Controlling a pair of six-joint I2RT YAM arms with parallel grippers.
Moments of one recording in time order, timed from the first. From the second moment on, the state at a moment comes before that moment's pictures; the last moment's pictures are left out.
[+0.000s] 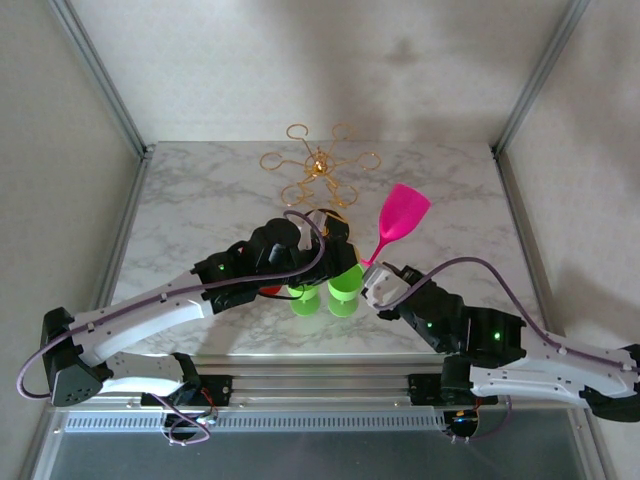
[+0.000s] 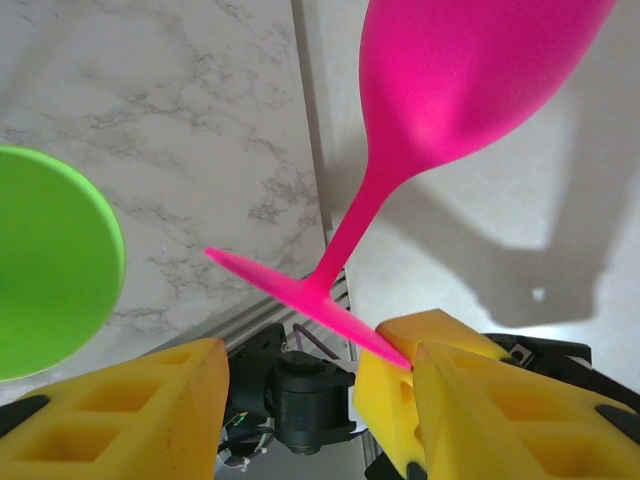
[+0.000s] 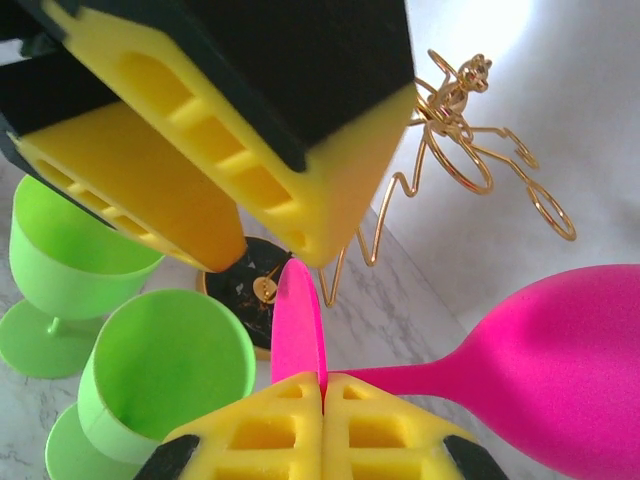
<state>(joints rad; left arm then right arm) -0.99 1.23 1.11 -0.28 0.16 -1.19 1.36 0.66 0.79 -0.48 0.71 -0.43</state>
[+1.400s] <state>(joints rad) -0.99 1.26 1.08 -0.20 0.18 -1.24 1.48 0.72 0.75 -0.33 0.86 -0.47</state>
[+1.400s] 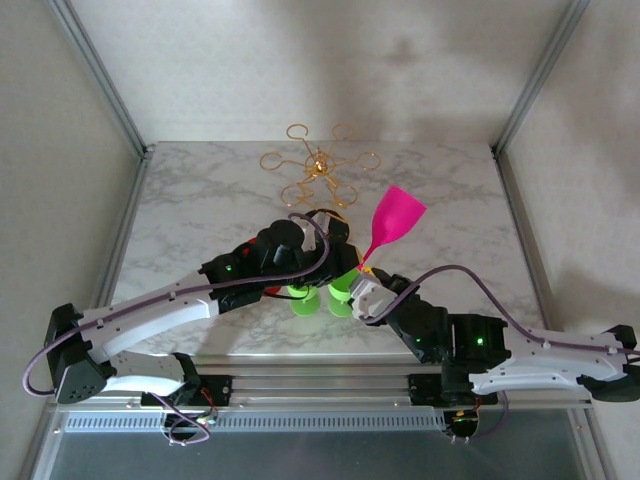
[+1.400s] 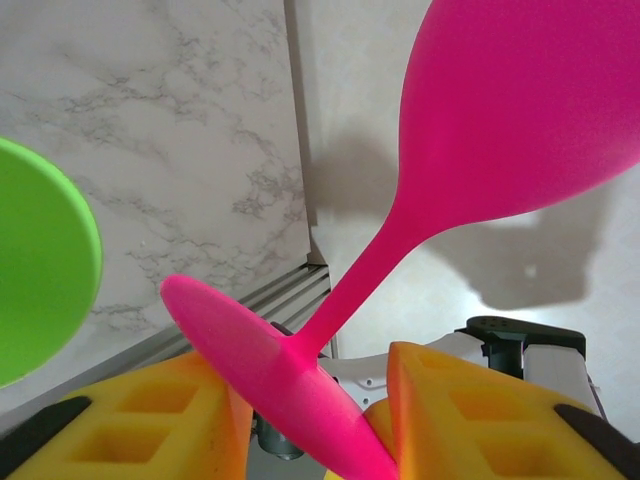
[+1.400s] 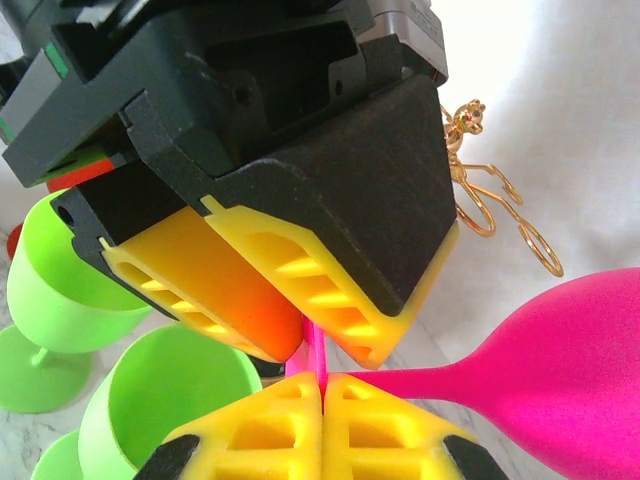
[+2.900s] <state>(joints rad) -0.96 1.20 0.88 0.02 0.17 -1.26 1.49 0.72 0.90 -0.51 0.77 -0.23</state>
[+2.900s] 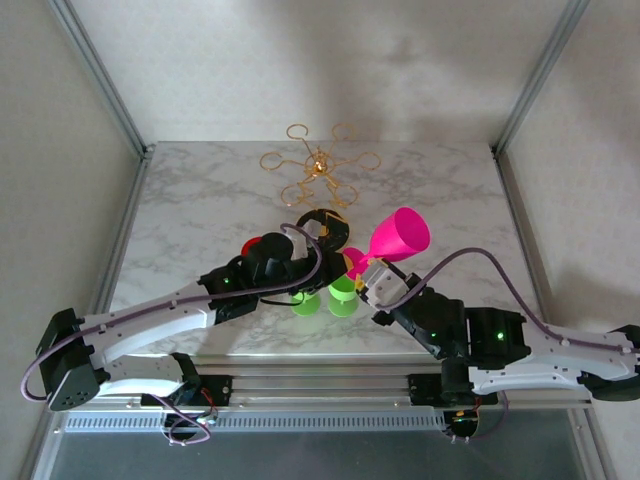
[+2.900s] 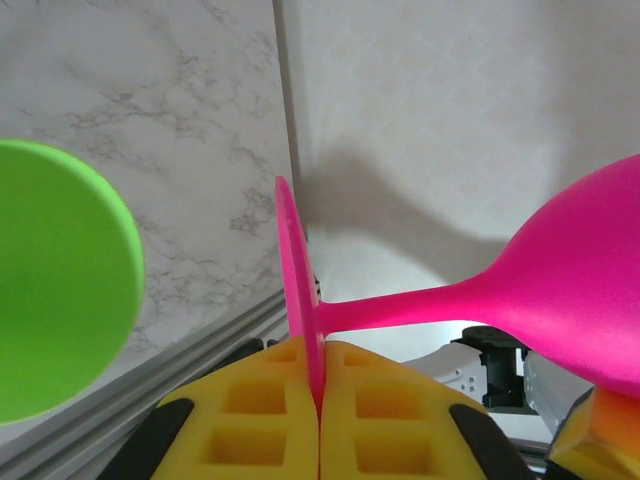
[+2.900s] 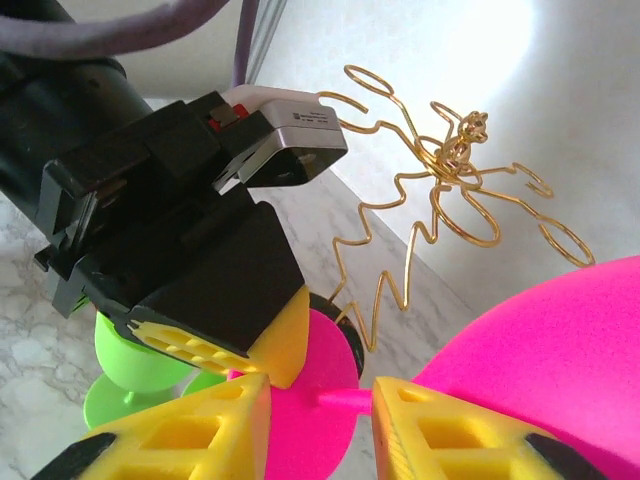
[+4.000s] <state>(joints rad) -0.96 1.14 0.72 0.26 0.09 -1.23 1.49 0.82 1.51 -0.98 0.63 0.32</state>
